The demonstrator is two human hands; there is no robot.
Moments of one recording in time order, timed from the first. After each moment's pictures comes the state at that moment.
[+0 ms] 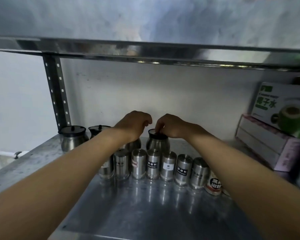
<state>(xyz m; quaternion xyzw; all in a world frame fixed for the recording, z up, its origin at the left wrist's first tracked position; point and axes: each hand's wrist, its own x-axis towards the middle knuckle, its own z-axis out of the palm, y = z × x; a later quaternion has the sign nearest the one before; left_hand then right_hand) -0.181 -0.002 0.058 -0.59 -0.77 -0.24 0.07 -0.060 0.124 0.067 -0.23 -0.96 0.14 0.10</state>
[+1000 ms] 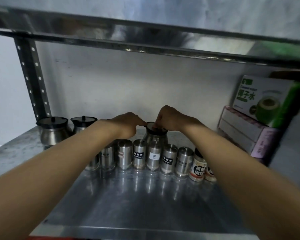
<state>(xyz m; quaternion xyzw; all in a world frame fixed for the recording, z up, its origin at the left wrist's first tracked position) -0.164 0.009 0.048 -0.61 -0.78 -0.13 -0.04 -0.035 0.139 0.064 -0.32 -0.92 0.17 0.12</state>
